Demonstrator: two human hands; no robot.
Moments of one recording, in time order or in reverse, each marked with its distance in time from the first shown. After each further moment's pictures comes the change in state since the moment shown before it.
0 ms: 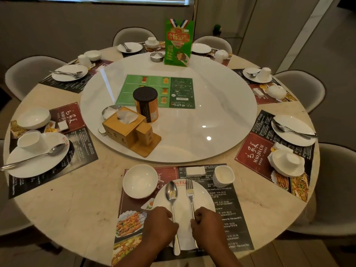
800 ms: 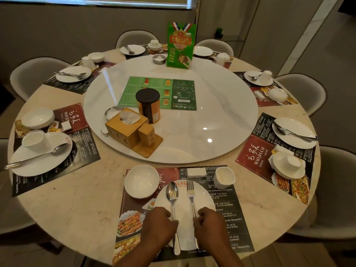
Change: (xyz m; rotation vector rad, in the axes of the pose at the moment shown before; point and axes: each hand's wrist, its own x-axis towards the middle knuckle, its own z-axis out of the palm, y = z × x) left_hand 0.000 -0.007 -0.003 -0.071 0.053 0.034; right_hand 0.001 0.005 -0.002 0.073 0.023 0.006
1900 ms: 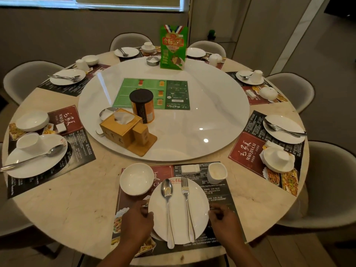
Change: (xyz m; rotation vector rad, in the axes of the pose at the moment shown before) left_hand -0.003 -0.034 -0.019 -0.212 0.200 0.008; right_hand -0.006 0.043 -0.029 0.420 0.087 0.221
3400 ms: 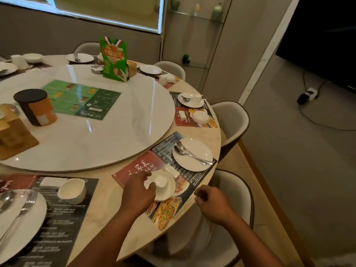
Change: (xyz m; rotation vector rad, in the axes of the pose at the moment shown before) left_hand -0.068 0.366 0.329 -0.086 0.086 0.225; right_hand 0.247 0.049 -0.428 -0.443 -0.256 -0.416
